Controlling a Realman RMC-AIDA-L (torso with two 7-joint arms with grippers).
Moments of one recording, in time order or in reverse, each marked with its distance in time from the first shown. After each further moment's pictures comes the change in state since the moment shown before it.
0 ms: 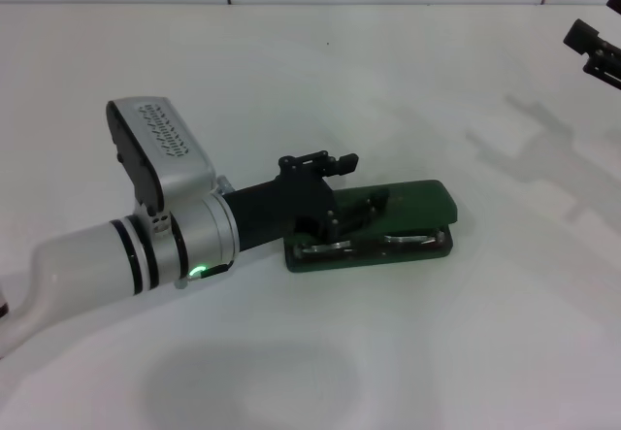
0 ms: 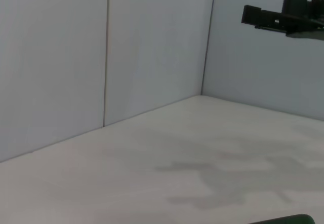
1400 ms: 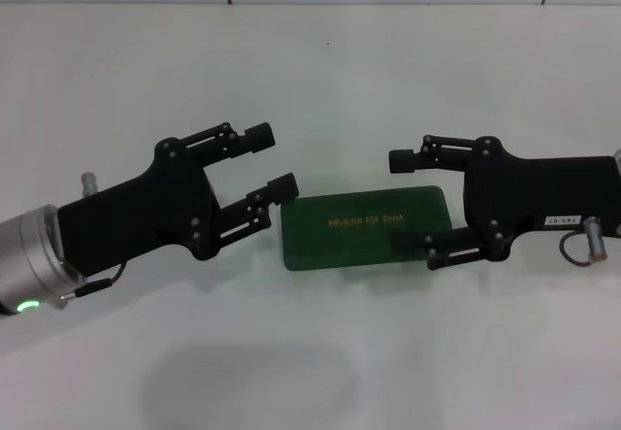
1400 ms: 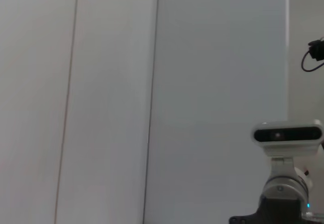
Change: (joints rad) left arm 0.091 0.150 -0.205 -0.134 0.038 0.710 0.083; right arm 0.159 0.000 -0.360 -0.093 -0.280 -0.146 0.104
